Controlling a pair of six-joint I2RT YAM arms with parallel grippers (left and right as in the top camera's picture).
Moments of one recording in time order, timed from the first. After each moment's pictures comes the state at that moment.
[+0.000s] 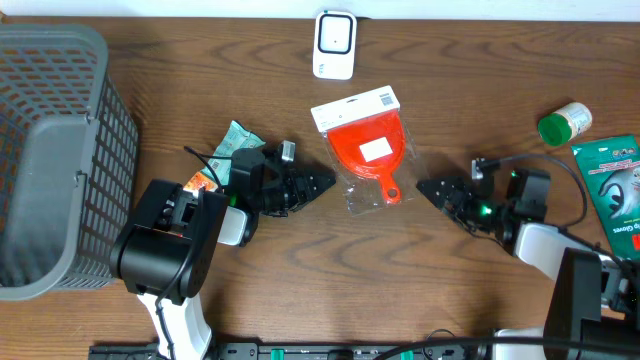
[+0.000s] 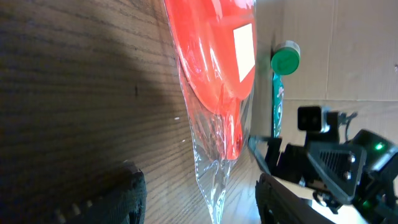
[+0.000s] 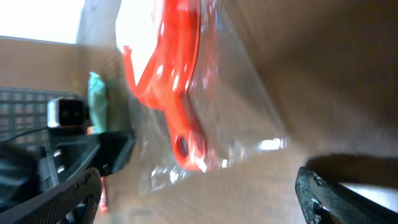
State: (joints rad) left arm -0.28 1.97 0.58 0.87 0.89 -0.88; right arm -0.17 1.61 0.52 0.10 -0.83 0.48
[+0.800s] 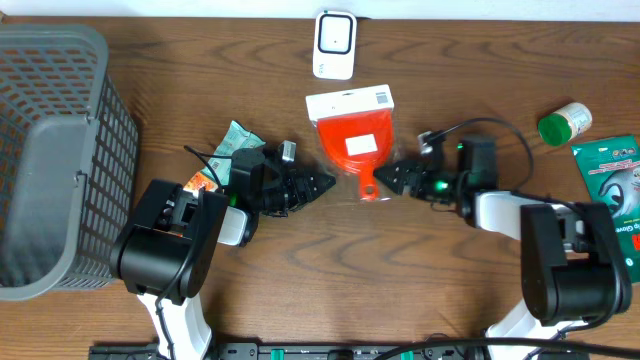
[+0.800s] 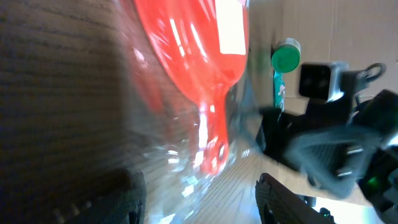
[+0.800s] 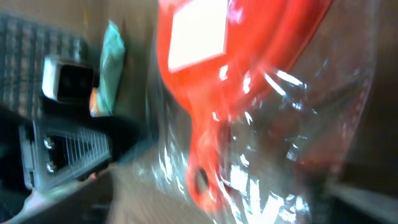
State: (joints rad) left arm -0.28 1.97 0.58 0.87 0.89 -0.86; right arm 0.11 1.84 0.68 0.24 -0.87 0.46
